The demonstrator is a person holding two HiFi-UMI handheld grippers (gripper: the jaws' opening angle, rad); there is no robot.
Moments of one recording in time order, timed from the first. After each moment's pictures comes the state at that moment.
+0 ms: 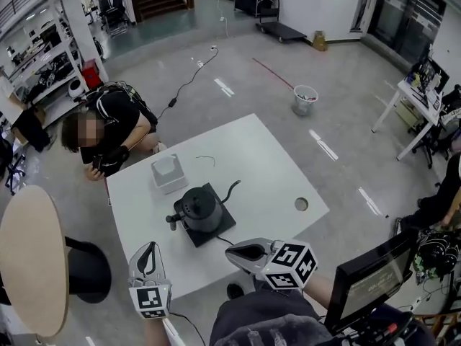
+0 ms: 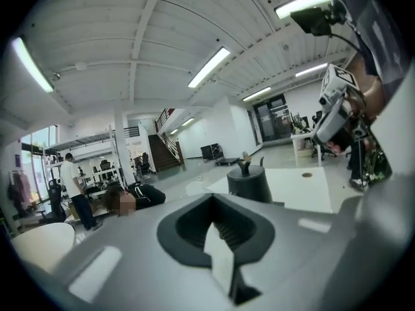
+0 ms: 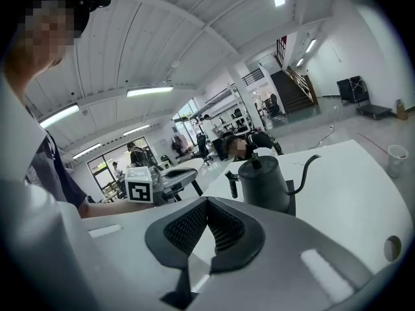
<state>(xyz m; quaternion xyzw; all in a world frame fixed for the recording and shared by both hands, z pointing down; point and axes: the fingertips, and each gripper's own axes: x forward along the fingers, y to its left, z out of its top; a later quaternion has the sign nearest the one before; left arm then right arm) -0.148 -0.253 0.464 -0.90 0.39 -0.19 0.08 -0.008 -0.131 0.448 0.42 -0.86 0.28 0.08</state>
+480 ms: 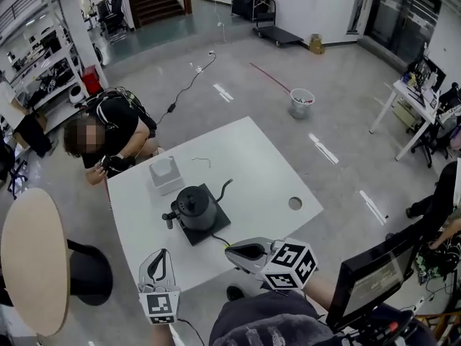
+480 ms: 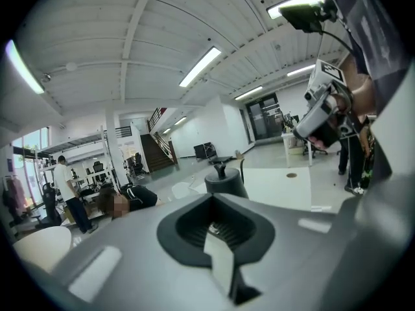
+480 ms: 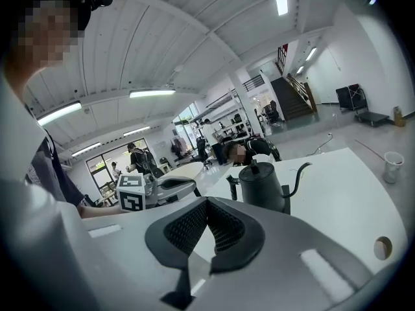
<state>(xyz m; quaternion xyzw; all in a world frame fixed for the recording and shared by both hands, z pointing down) -0.127 -0.206 0.471 -0.91 0.36 -0.20 0.08 0.000 -0.113 0.439 0.43 -0.86 0.26 0.08</state>
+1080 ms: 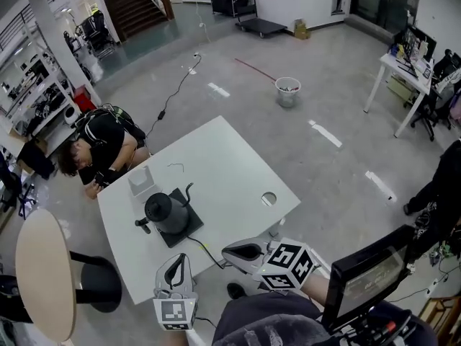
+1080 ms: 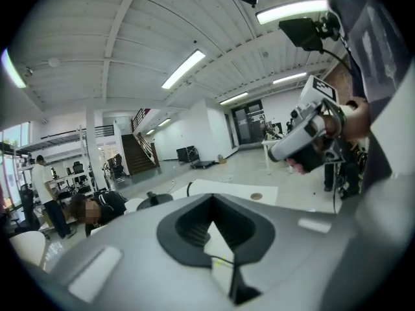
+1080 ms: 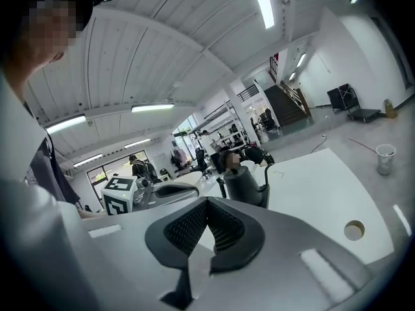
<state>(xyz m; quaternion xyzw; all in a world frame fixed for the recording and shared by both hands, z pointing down) 0.013 -0.095 0.447 -0.93 0.30 -0.18 0.07 0.090 -0.038 0.434 0.44 -0.86 0.26 0.02</state>
